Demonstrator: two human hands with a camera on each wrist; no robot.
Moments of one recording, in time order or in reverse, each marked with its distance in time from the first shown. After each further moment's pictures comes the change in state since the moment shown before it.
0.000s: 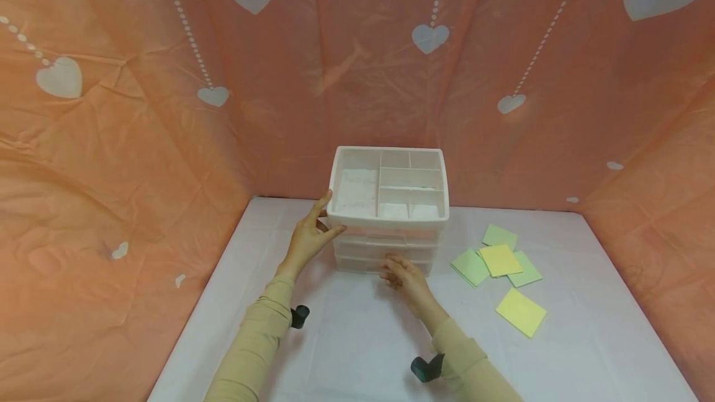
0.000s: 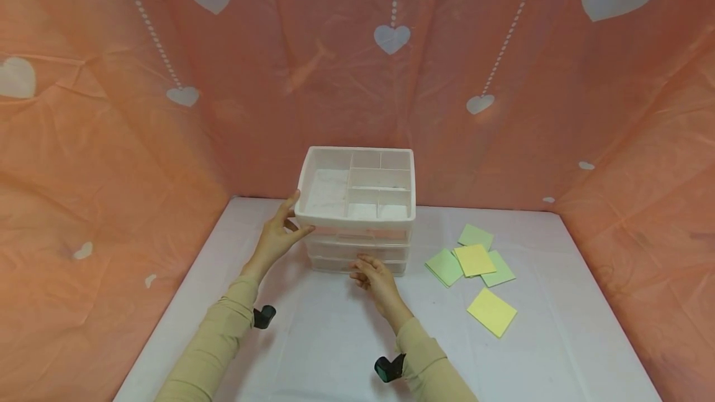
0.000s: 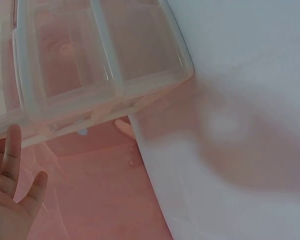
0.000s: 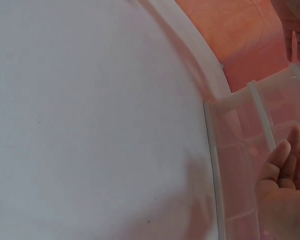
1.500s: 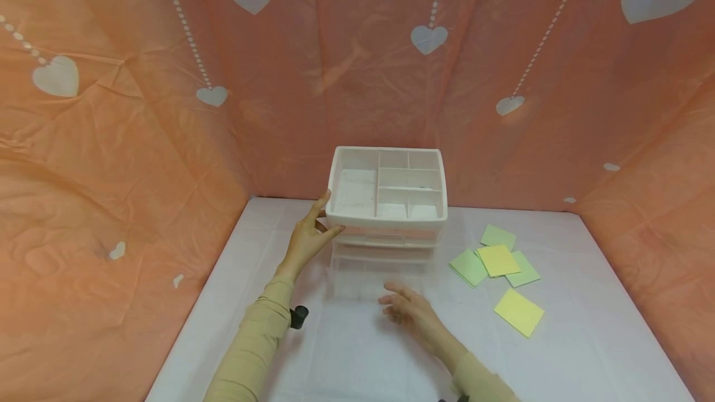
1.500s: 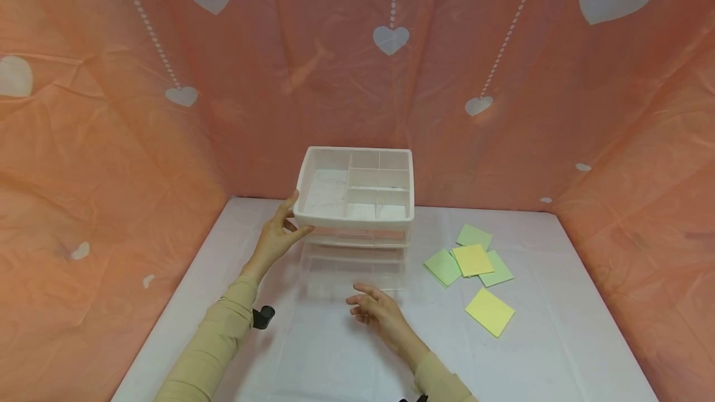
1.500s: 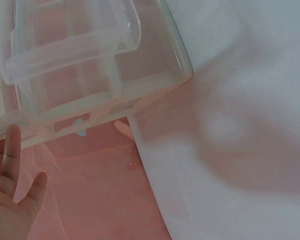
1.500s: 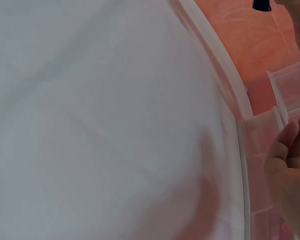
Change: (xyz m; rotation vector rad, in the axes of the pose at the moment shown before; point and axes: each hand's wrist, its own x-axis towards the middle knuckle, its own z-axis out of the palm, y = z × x) left_hand -0.001 0.000 0.002 -0.003 -0.013 -0.034; right_hand -0.055 0.014 -0.020 -0.014 -0.308 0.026
